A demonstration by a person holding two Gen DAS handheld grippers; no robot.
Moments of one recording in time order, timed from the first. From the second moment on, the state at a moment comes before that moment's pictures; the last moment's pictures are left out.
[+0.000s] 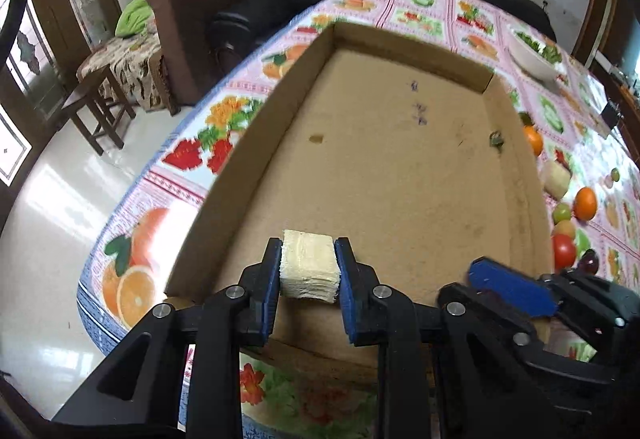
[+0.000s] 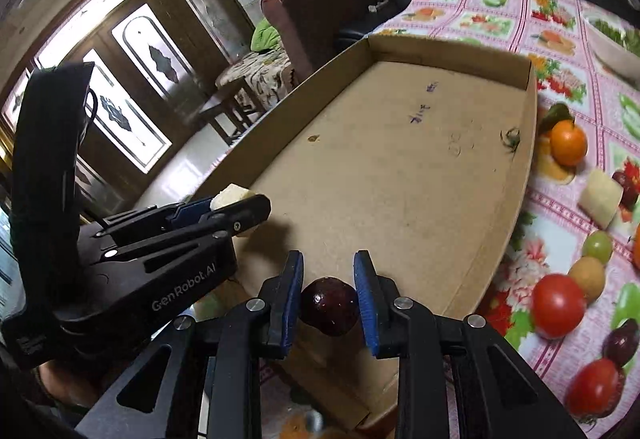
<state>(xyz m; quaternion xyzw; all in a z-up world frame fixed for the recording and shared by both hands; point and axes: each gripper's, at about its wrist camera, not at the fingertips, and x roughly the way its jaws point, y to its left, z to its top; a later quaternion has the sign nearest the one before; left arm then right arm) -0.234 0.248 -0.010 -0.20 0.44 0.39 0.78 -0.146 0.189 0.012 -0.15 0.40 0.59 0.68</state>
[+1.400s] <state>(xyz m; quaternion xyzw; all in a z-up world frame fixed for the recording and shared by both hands) -0.191 0.097 0.023 -0.20 0.44 0.21 0.85 -0.060 -0.044 0.033 -0.03 0.38 0.45 0.81</state>
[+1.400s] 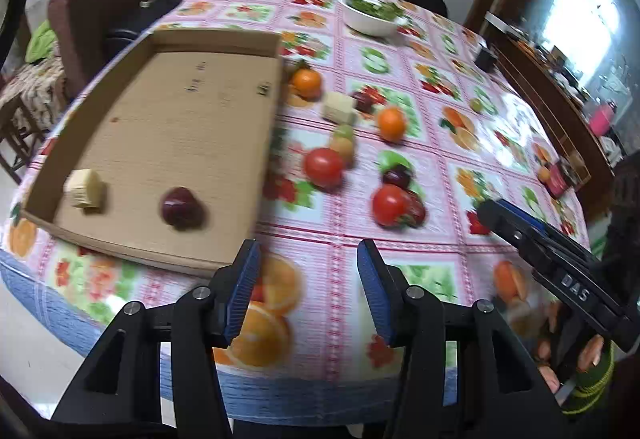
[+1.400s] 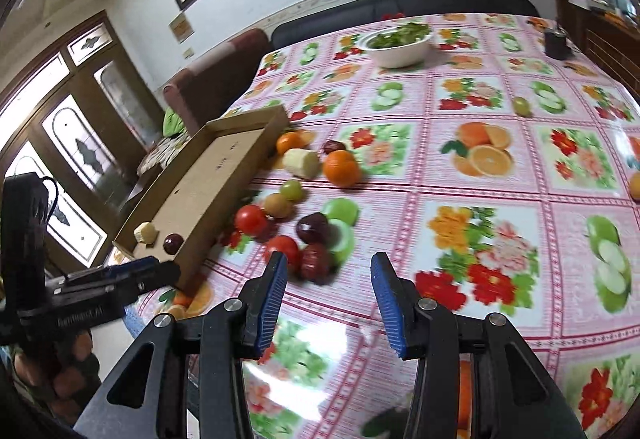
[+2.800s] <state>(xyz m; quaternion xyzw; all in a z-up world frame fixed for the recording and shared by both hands) -0.124 0.086 -0.012 -0.23 0.45 0.15 0.85 0.011 0.045 0.019 -0.05 0.40 0.46 0.79</state>
